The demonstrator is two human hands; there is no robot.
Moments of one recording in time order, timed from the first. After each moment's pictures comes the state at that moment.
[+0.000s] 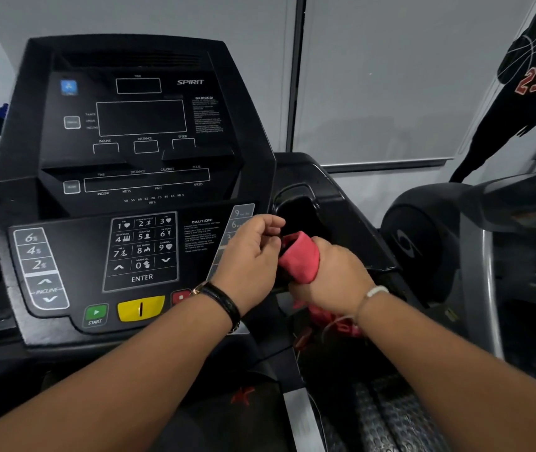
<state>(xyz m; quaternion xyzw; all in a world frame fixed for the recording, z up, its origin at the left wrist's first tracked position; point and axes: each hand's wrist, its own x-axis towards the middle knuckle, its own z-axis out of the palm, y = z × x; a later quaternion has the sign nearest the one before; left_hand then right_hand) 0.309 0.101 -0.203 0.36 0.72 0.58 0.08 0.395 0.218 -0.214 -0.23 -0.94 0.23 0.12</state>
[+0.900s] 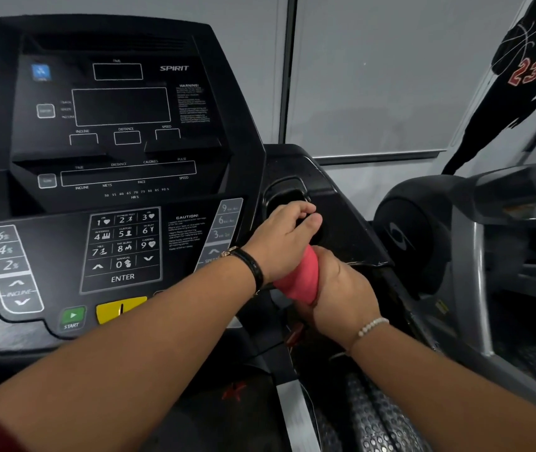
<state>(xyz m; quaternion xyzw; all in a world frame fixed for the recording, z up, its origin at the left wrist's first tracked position) 0.304 0.153 -0.195 0.44 0.75 0.46 0.18 0.421 0.220 -0.252 -0.21 -0.94 0.16 0.24</state>
